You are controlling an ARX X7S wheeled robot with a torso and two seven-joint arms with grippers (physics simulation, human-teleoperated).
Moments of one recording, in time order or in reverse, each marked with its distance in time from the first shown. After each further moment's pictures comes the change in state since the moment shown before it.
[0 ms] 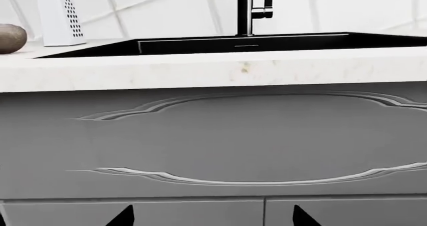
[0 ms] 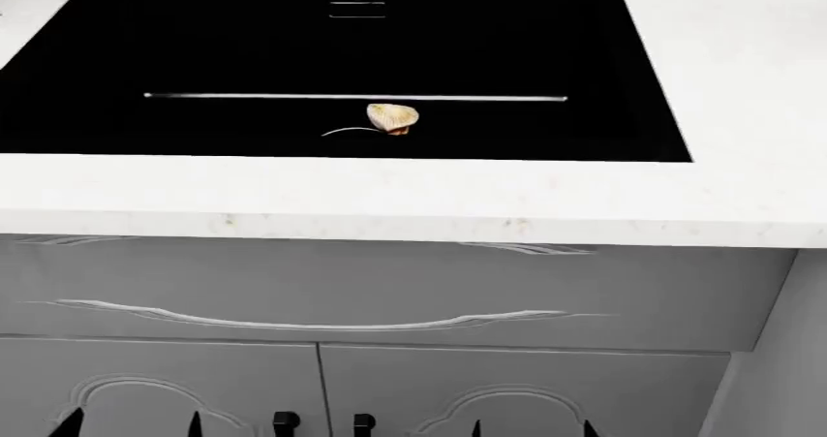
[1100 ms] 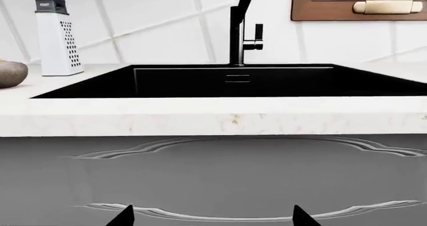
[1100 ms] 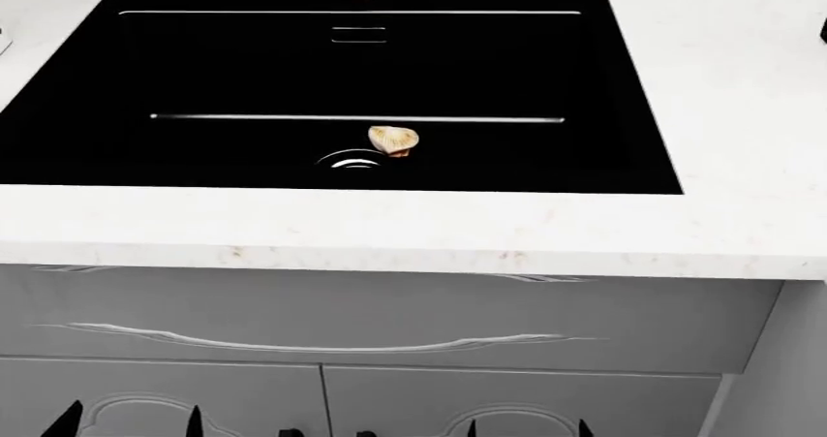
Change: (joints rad) left arm 0.015 -0.067 0.077 0.027 -0.085 0.061 -0.050; right arm 0.014 0.065 -0.078 0.008 0.081 -0.002 0.063
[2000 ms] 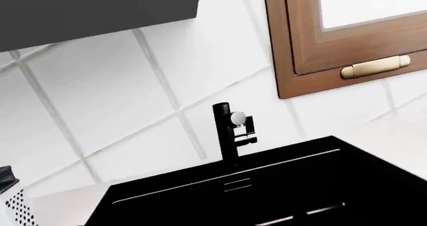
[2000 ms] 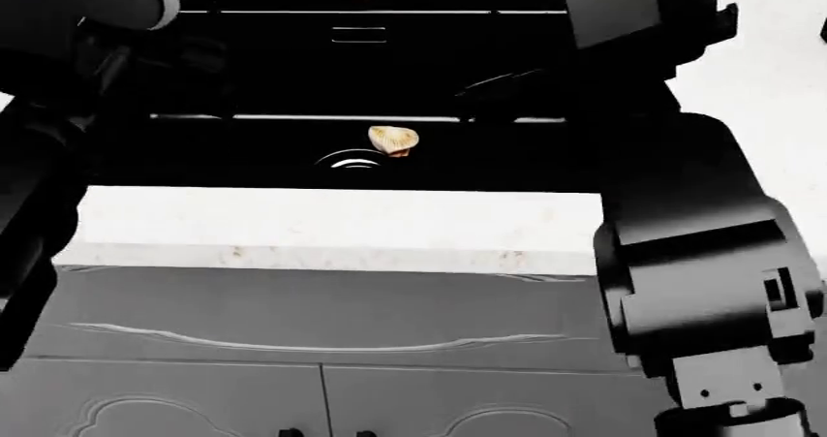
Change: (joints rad) left arm -1.111 -0.048 0.132 -0.398 -0.058 -0.582 0.150; right arm 1.130 0.138 -0.146 0.350 0.055 0.611 -0.249
